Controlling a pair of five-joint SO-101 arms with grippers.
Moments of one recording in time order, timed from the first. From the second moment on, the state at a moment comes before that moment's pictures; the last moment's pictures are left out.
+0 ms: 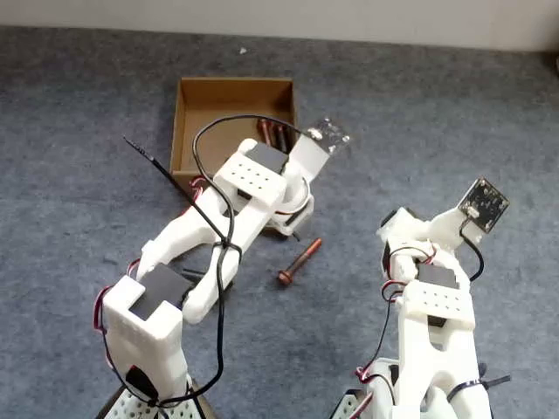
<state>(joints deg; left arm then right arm) 24.5 18.3 -1.2 70.9 -8.1 4.1 -39.7 67.9 25.7 -29.1</state>
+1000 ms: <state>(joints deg) 21.1 31.7 -7.4 71.6 -44.7 4.1 -39.7 67.9 25.7 -29.1</state>
